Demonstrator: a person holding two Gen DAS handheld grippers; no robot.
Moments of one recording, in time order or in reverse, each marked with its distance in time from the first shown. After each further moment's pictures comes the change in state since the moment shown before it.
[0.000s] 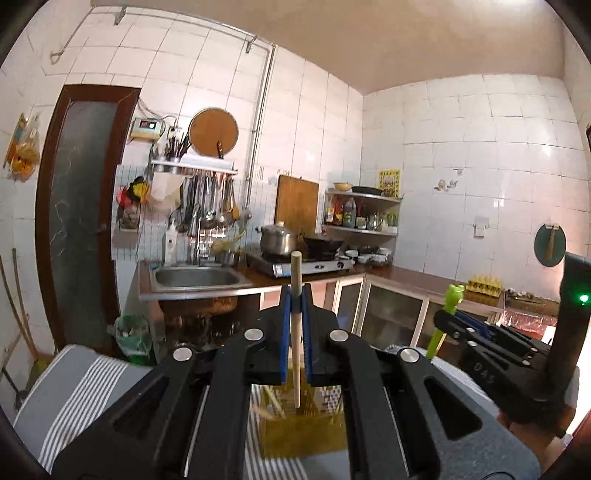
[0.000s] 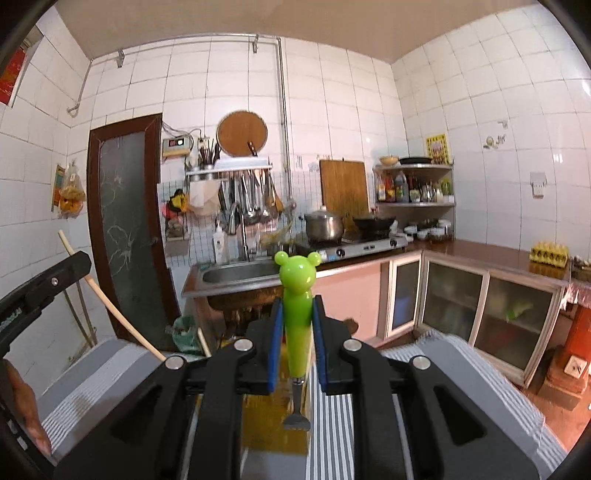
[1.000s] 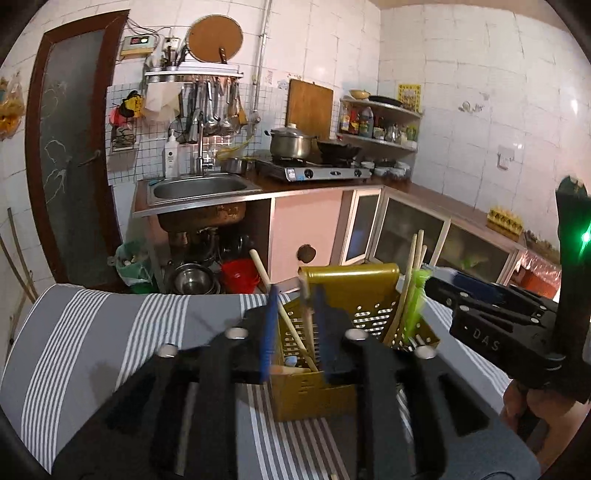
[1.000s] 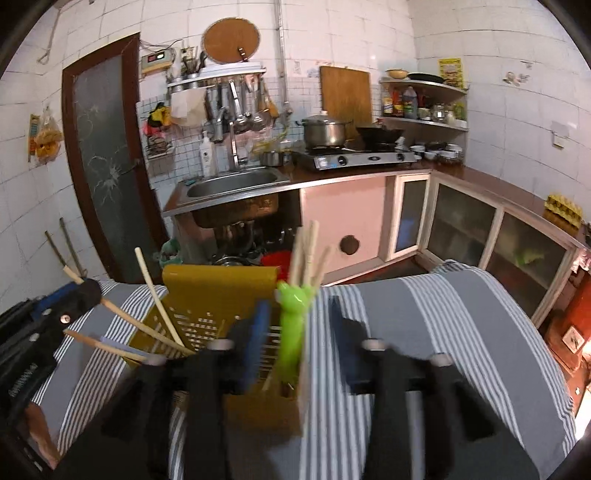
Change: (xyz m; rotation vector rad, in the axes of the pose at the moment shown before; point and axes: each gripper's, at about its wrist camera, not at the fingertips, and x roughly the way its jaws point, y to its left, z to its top) left arm 0.105 0.031 -0.086 -0.018 0.353 0.047; right arm 0.118 -0.010 -0.070 0.001 0.361 -0.032
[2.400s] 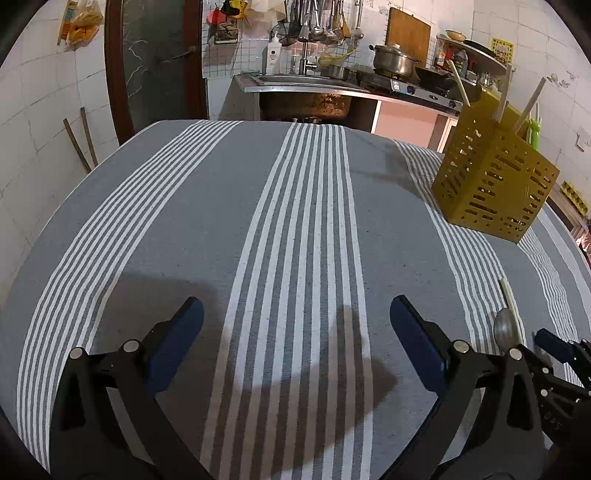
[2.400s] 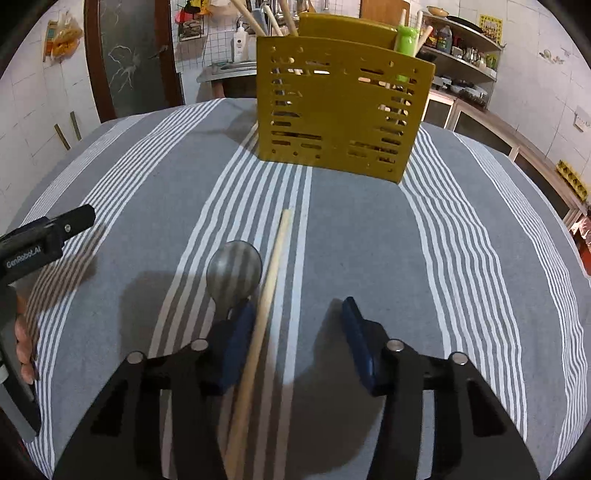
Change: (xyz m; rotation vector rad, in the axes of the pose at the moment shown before) left arm -0.046 0.130 -0.168 -0.161 0.326 0.280; right arm -0.043 0.099 -0.196 -0.139 0.371 0.000
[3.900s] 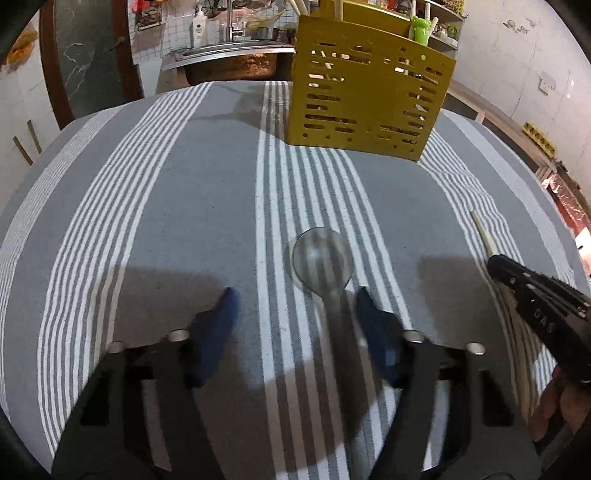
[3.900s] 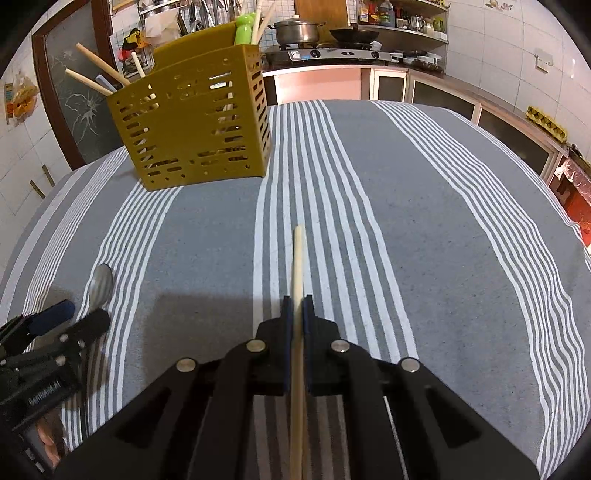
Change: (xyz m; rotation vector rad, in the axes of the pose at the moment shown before) left arm -0.014 -0.144 -0.048 0.146 0.158 -0.126; right arm 0.007 -0.128 -0.007 0.199 -0.011 -0.010
